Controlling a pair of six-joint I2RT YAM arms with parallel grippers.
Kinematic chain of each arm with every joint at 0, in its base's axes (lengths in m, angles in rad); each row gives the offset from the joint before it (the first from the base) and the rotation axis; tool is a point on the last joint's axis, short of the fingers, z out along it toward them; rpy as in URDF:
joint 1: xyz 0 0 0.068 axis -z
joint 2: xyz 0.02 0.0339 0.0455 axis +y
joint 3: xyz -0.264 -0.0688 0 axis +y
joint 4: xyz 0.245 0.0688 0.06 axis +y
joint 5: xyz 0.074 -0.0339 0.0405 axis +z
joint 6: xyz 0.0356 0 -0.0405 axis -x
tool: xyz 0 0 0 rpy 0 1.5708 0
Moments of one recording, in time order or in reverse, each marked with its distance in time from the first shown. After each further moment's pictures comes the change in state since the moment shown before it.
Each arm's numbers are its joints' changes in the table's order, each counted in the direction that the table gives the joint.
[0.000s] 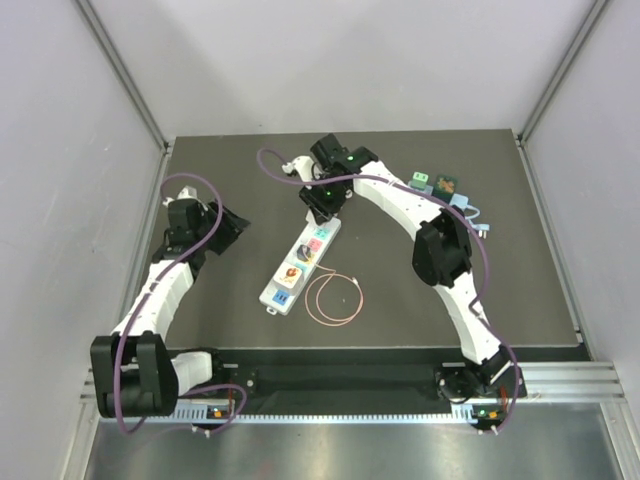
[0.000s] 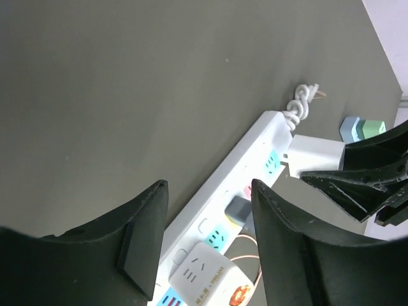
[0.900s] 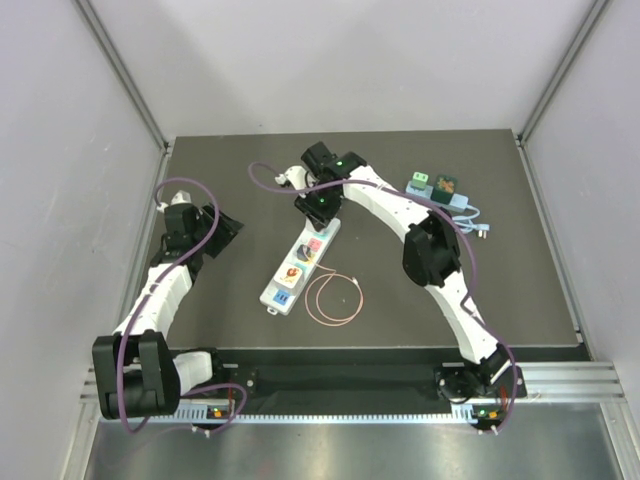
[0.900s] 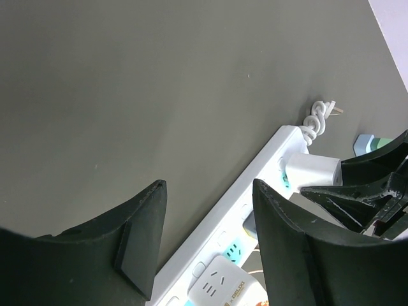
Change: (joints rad) left arm -0.049 0.002 0.053 -0.045 0.024 -0.010; right arm -0.029 0.090 -0.082 0.063 -0.042 0.046
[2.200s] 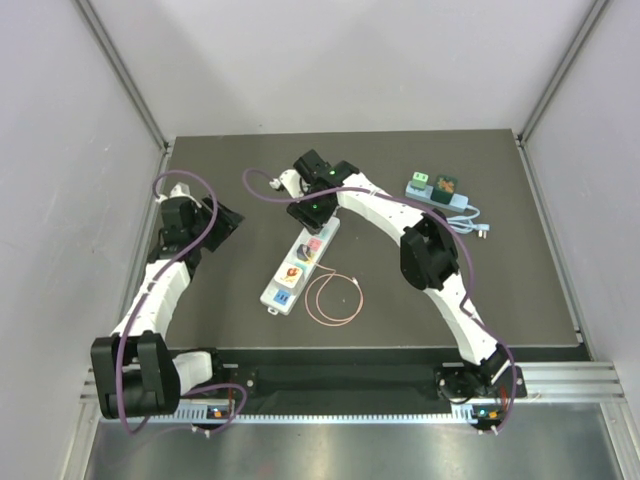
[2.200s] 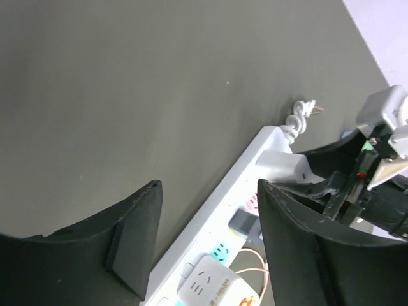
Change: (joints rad) left arm 0.000 0.004 -0.053 0.019 -0.023 -0.016; right arm -0.045 -0.013 0.071 -0.106 -0.109 -0.044
